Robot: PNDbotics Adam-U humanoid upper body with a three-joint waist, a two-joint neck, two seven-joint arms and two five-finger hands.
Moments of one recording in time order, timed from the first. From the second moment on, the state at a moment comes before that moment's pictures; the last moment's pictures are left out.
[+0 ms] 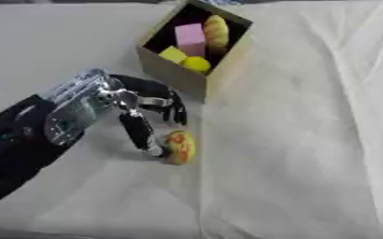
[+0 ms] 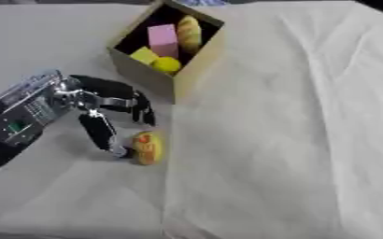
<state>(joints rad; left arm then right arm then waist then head) -0.89 0.54 -0.72 -1.47 -0.44 0.00 -0.74 -0.67 -0.61 0.10 -1.99 0.08 0.03 0.11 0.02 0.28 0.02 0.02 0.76</state>
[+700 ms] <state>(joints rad) -0.88 0.54 -0.73 -1.50 -0.41 0.02 -0.72 -0.67 -0.60 0.10 -1.99 0.08 0.03 0.10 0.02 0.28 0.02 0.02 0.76</state>
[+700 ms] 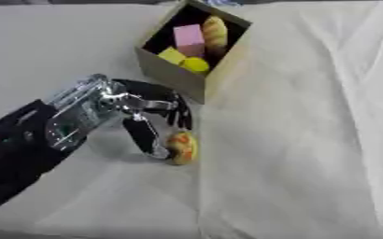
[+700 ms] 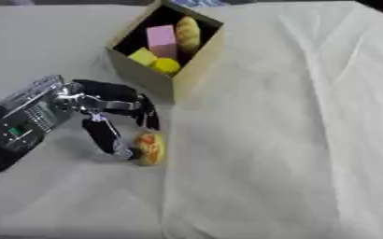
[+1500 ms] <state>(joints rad) -0.86 0.52 -0.72 -1.50 -0.49 -0.01 -0.67 -0.67 -0.59 0.09 -1.99 0.08 0.03 0.08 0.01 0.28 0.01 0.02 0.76</state>
